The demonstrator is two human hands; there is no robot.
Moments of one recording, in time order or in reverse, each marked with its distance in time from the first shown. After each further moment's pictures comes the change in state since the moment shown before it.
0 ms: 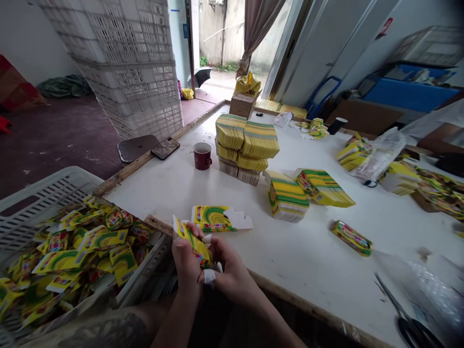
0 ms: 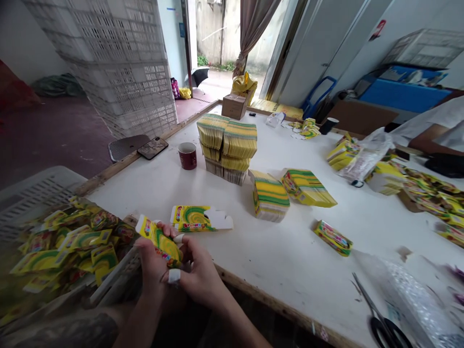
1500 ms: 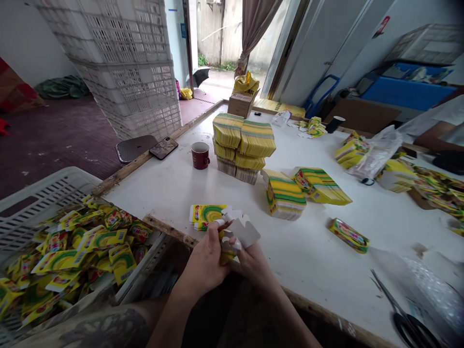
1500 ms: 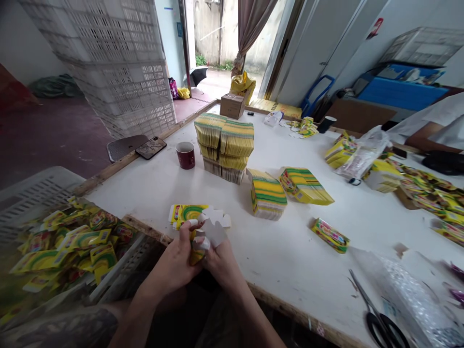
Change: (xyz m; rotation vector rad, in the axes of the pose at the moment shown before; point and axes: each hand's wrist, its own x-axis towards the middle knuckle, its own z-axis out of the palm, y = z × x) left_hand -0.001 0.012 -0.002 1.133 -0.843 0.204; right_hand -0.002 -0.015 -0.036 -0.266 0.200 -0.119
